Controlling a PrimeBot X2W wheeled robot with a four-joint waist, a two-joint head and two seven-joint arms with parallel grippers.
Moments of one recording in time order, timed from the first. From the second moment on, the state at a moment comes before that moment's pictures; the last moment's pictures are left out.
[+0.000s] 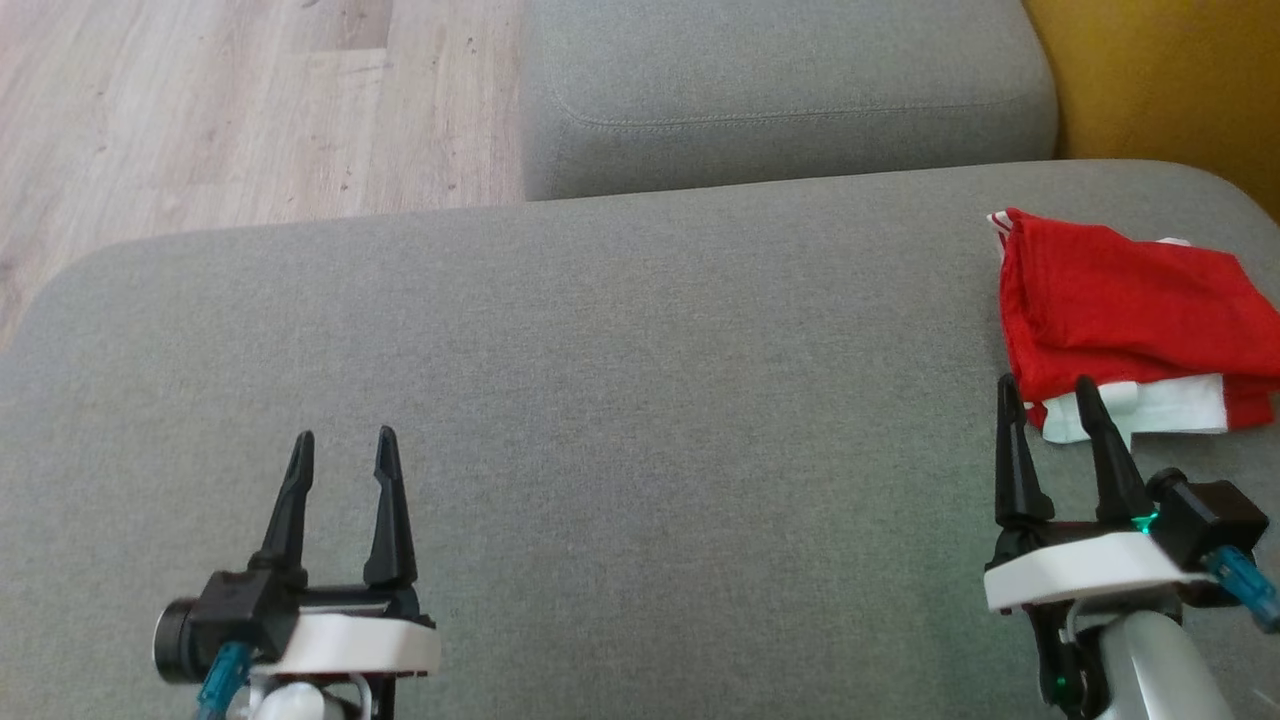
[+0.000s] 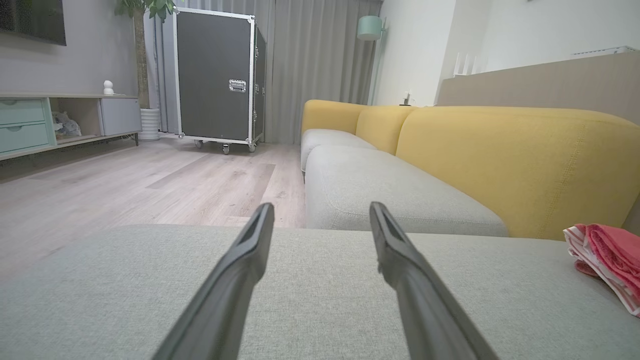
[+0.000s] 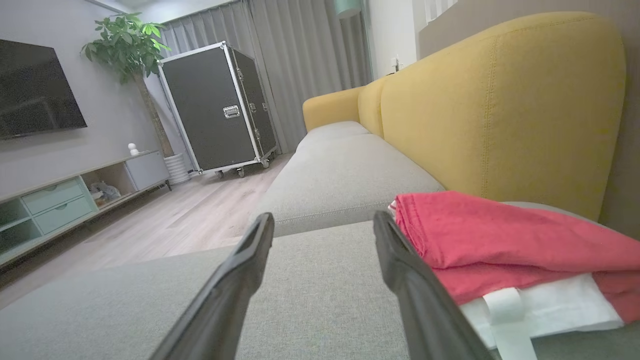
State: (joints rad) left arm -0.03 0.04 -0.10 0.21 -0.20 -0.04 -0.26; right arm -0.07 -0.05 0.00 0.28 0.23 0.12 -0.25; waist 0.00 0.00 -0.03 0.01
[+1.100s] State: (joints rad) left arm 0.04 0.04 -0.09 0.32 -0.39 -0.04 -0.21; right arm 0.00 -0.05 0.00 0.36 0.38 0.12 -0.21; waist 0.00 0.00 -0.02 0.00
